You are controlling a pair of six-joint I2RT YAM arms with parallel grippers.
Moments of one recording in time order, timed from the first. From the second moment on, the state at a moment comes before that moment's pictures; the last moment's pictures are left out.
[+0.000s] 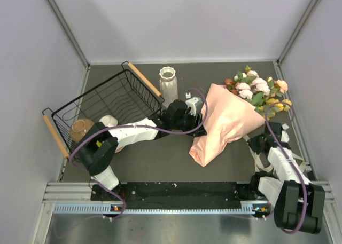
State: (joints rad) left arm -0.86 1.66 1.02 0.09 0.32 -0.50; right arm -0.12 0.96 0.35 -0.38 0.03 1.00
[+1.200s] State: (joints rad) left arm -1.17 1.87 1.17 0.20 0.56 -0.55; right arm -0.26 0.70 1.15 -0.82 -0.09 0.67
